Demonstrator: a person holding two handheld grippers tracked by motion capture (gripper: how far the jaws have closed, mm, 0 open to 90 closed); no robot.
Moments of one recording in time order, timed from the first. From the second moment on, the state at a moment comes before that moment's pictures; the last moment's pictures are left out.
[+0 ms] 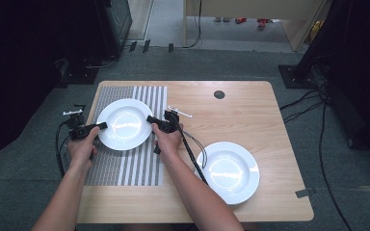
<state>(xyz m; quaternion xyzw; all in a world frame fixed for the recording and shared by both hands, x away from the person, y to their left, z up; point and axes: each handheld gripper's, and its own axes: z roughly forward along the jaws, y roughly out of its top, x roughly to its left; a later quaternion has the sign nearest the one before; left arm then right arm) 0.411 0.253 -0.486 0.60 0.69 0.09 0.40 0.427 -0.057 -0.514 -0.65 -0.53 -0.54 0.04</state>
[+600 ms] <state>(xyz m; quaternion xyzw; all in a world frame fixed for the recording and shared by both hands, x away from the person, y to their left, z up) 0.412 0.237 -0.489 0.61 0.68 0.14 0.37 0.431 -0.055 -0.518 -0.62 -0.58 -0.52 -0.02</state>
